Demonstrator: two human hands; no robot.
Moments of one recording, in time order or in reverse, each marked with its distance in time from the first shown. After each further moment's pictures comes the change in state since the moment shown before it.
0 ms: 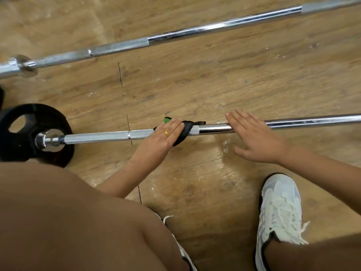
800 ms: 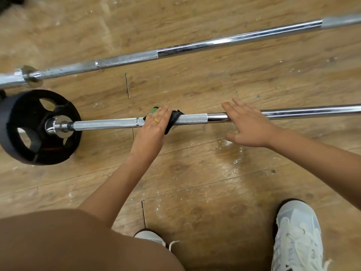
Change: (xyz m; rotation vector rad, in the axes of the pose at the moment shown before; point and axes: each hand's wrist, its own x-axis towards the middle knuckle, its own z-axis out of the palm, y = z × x) left_hand 0.050 -0.065 0.001 -0.050 0.037 -0.309; right_hand 0.101 0.003 -0.044 0.102 -0.085 0.110
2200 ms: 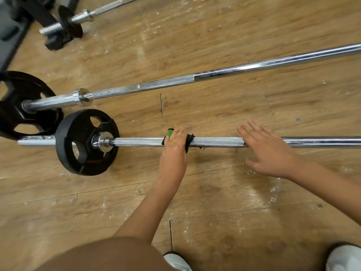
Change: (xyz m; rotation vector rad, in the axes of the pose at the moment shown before) left_hand -0.008 -0.011 -0.009 -0.144 0.179 -0.293; right_hand 0.031 -0.024 0.025 -0.072 0.141 -0.157
